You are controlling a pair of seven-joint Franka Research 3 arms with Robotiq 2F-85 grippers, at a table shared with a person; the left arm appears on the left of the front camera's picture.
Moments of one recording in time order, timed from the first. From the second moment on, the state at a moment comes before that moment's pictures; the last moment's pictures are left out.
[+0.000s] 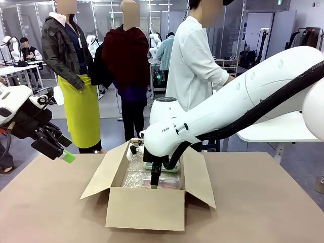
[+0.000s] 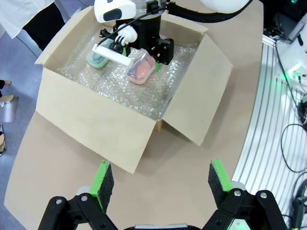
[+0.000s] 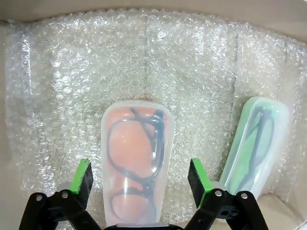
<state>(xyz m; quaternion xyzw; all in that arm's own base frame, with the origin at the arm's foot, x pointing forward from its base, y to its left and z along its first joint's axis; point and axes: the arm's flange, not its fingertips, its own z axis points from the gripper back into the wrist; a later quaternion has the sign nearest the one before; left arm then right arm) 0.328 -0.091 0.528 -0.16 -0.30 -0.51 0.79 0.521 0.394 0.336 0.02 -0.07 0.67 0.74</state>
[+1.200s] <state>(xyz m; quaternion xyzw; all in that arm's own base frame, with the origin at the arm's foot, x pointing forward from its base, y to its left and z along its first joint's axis) 0.328 -0.091 0.528 -0.16 -0.30 -0.51 0.79 0.485 0.320 0.497 0.02 -0.16 0.59 0.79</state>
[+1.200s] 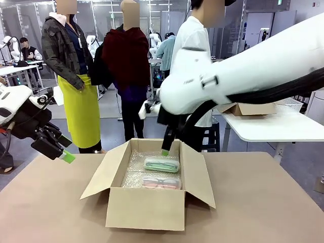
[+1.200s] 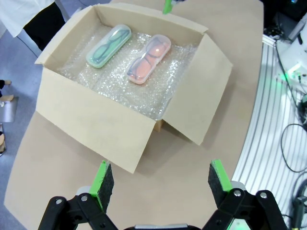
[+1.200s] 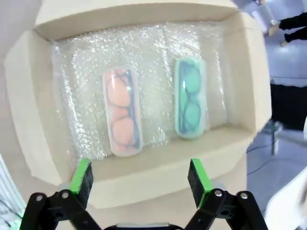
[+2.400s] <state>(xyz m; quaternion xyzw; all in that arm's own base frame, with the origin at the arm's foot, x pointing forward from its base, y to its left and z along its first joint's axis) 0.328 -0.091 0.528 -0.16 -0.30 -0.51 0.79 0.368 0.089 0.513 0.13 -0.35 0.32 0.87</state>
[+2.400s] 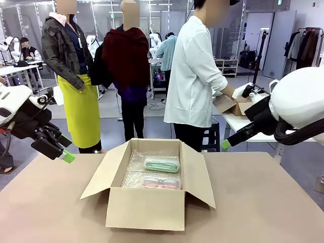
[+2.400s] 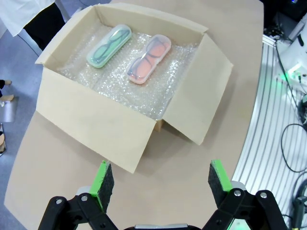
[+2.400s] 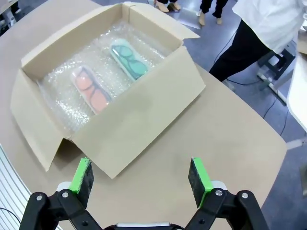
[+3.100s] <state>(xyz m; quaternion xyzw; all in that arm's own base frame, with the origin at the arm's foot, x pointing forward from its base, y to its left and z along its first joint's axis) 0.328 -0.091 0.528 -0.16 -0.30 -0.51 0.79 0.362 0.065 0.519 0.13 -0.34 0.31 0.88</state>
